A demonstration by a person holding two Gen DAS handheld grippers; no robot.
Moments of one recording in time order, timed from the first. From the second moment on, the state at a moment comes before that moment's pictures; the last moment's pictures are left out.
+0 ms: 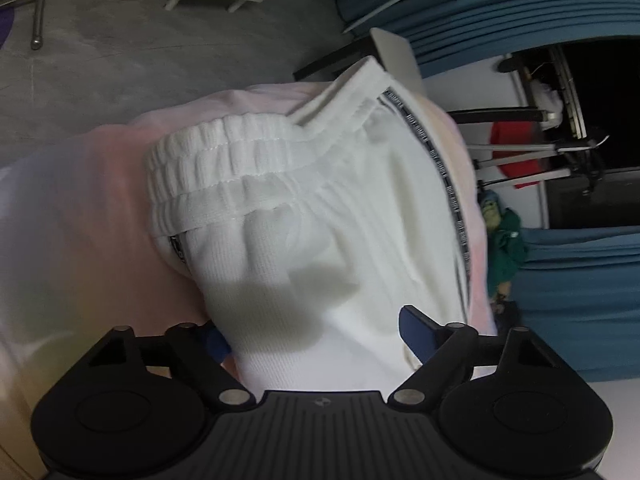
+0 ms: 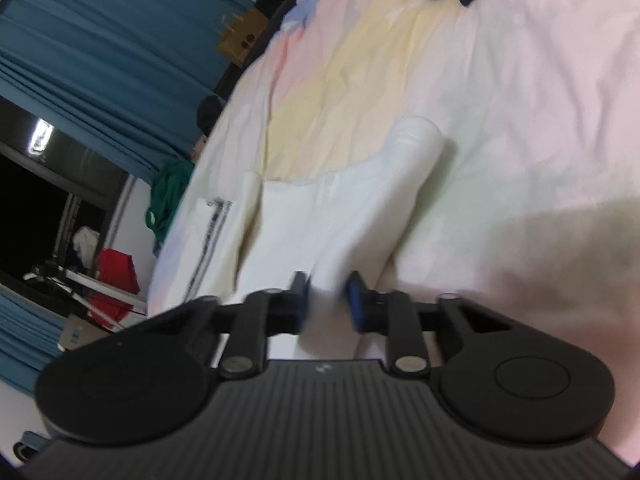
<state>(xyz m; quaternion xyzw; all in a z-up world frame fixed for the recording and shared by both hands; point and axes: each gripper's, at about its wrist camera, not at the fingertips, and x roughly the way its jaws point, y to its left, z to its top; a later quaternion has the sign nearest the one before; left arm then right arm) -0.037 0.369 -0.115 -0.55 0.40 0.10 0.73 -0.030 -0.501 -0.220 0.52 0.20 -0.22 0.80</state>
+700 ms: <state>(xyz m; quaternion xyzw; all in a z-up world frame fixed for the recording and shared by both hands) -0.009 0.353 -0.114 -0.47 0.45 0.11 0.75 -0.041 -0.483 -0.166 0.40 0.18 -0.25 0.86</state>
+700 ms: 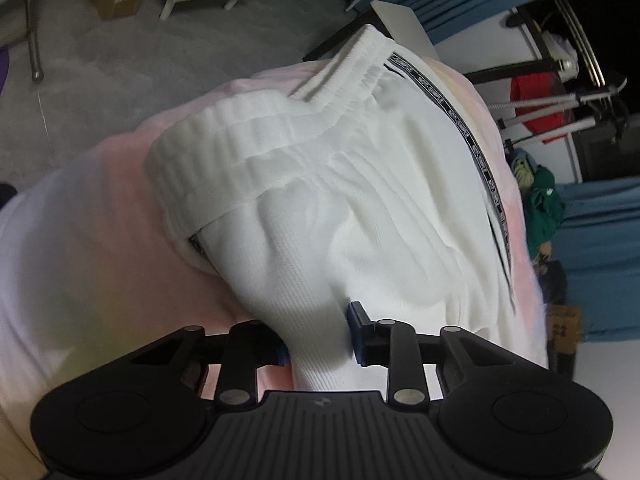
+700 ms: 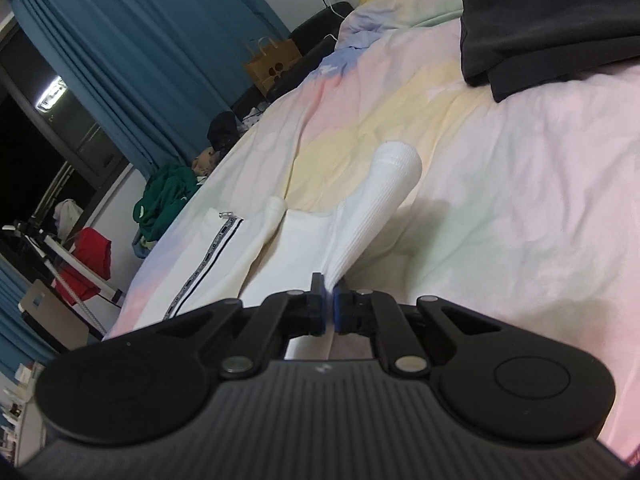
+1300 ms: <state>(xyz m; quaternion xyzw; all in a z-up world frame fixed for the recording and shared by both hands) 0.011 0.340 -0.041 -0.44 0.36 0.08 0.82 -0.022 -0.472 -0.122 0.41 0.12 -0.27 0.86</state>
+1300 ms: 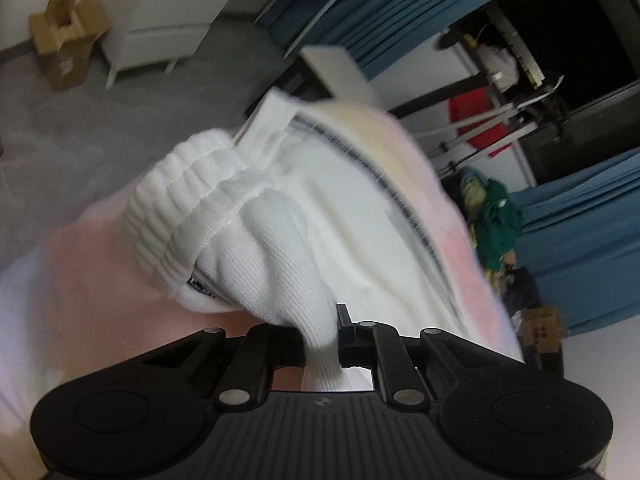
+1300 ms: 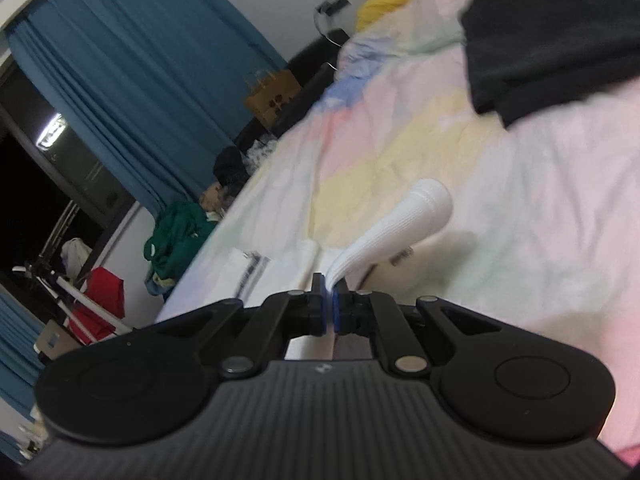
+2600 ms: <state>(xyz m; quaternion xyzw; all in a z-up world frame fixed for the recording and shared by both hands) 0.224 0.312 -0.069 -0.44 0.32 0.07 0.84 0.180 -0.470 -0.160 0.31 0.12 -0.20 0.92</state>
